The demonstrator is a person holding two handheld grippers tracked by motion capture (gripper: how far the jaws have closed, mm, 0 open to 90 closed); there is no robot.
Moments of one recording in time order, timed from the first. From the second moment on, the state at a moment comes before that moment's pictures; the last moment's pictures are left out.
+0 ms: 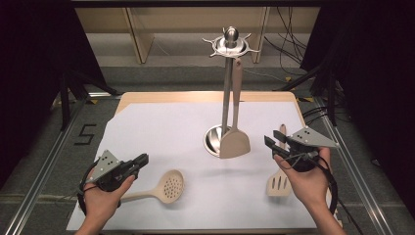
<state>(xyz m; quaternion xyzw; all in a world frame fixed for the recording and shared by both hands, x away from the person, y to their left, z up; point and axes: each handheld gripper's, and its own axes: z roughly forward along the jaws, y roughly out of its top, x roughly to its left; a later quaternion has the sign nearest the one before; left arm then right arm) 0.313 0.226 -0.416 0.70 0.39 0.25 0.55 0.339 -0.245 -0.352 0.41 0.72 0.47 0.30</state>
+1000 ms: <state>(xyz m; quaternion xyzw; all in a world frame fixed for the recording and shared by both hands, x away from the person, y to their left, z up) 0.391 0.105 -0.254 0.68 0.27 0.26 0.63 0.340 -0.249 -0.351 0.40 0.74 0.47 0.29</state>
